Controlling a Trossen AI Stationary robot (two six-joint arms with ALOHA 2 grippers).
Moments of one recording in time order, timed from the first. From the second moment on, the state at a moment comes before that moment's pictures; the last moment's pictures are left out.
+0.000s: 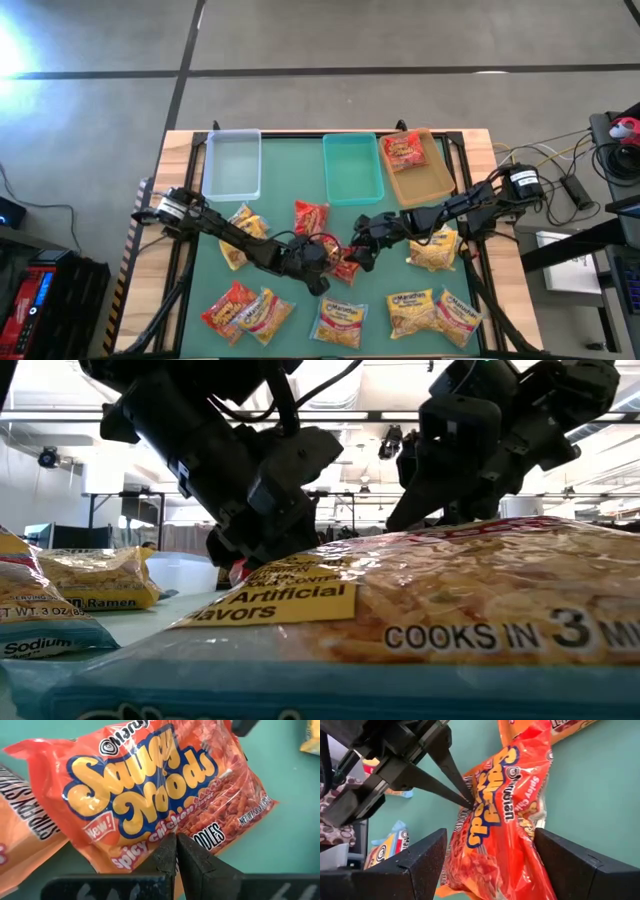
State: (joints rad) left arm -0.36 1.96 1.06 0.04 -0.40 -0.74; right arm 0.15 1.61 0.64 0.34 -0.11 0.76
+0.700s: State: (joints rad) left arm -0.35 2.04 1.07 0.21 -0.44 -0.74; right arm 0.15 1.61 0.64 0.28 -0.14 0.81
